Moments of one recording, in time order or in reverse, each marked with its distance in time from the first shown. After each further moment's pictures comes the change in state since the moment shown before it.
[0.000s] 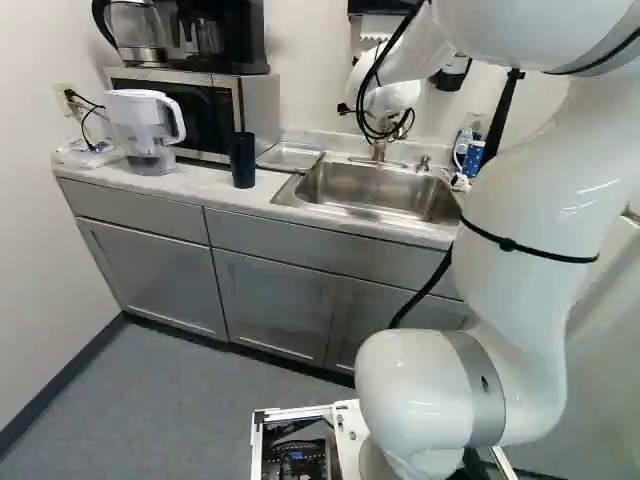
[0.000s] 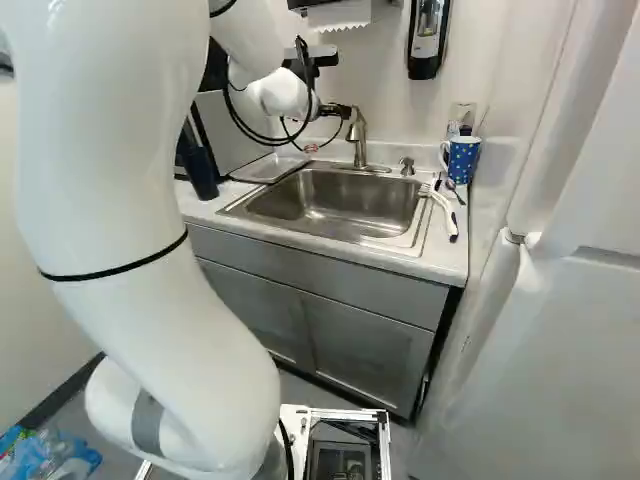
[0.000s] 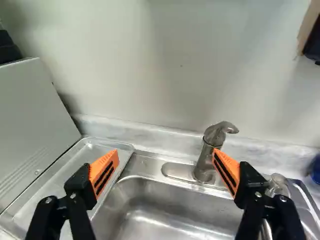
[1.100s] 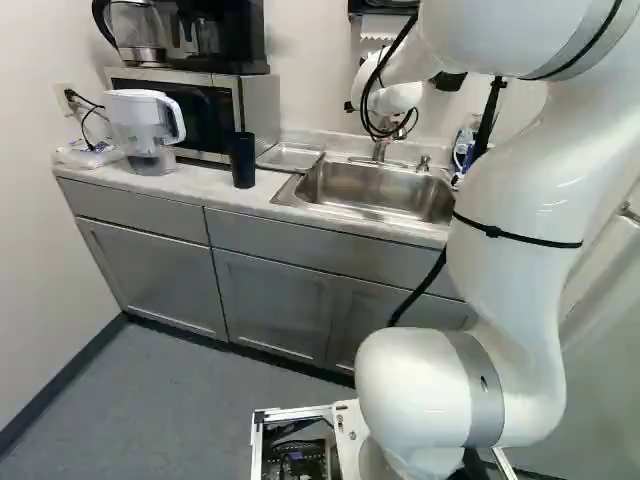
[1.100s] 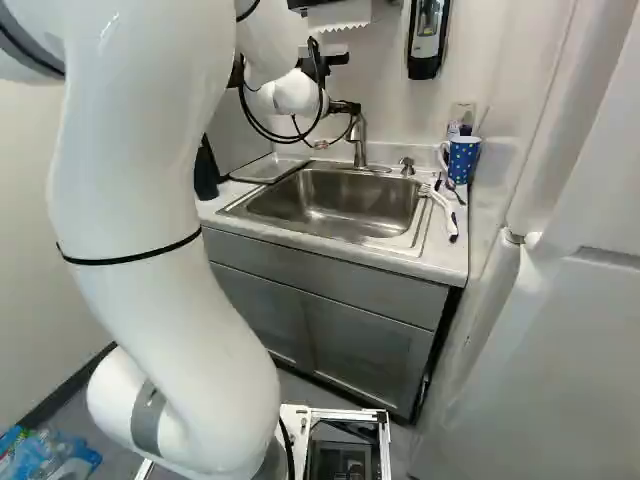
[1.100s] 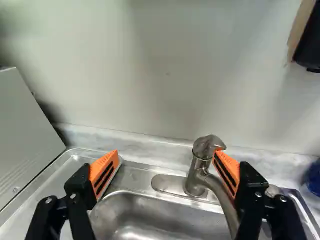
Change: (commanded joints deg) arm -1.9 -4.3 -4.8 0.0 2.1 0.0
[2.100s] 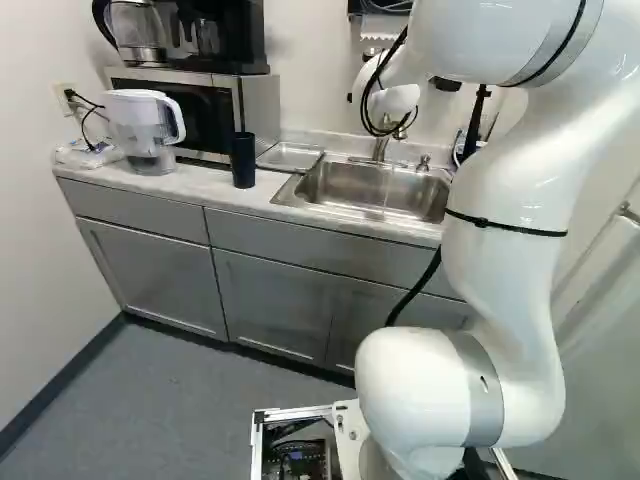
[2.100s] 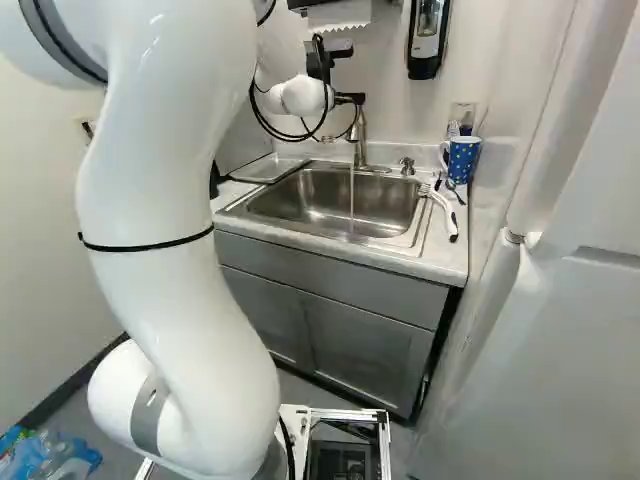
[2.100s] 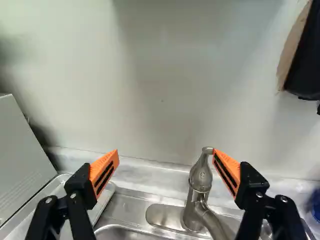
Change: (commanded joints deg) arm -0.6 -4.3 -4.9 0.0 6.6 0.0
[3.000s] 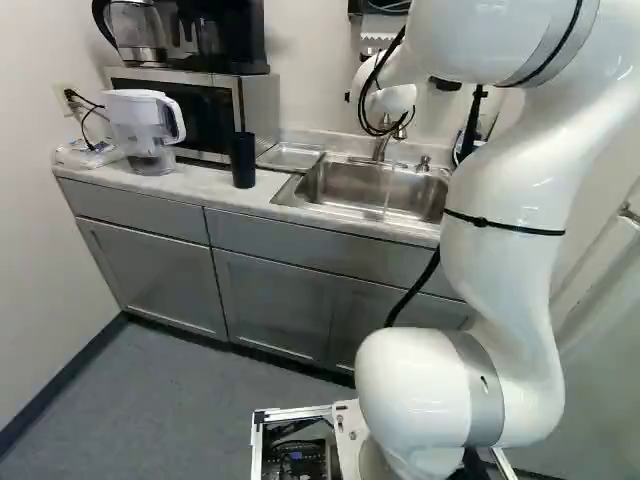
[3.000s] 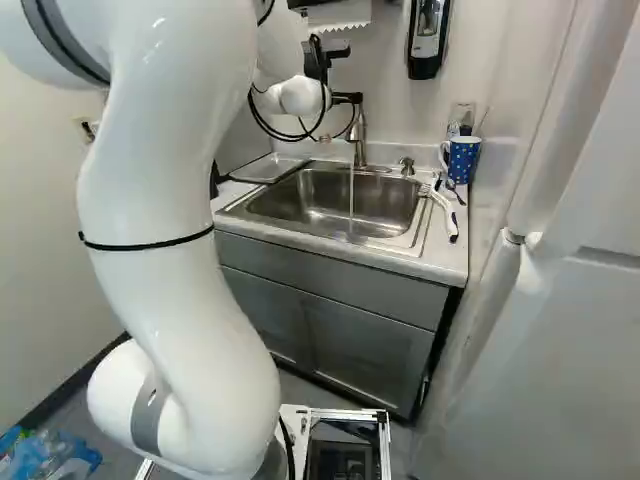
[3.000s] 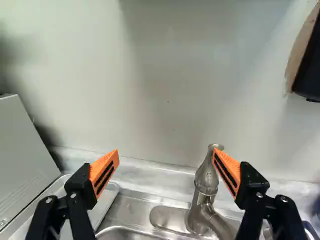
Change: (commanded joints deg) arm 1.1 1.3 1.5 0.0 0.0 0.0
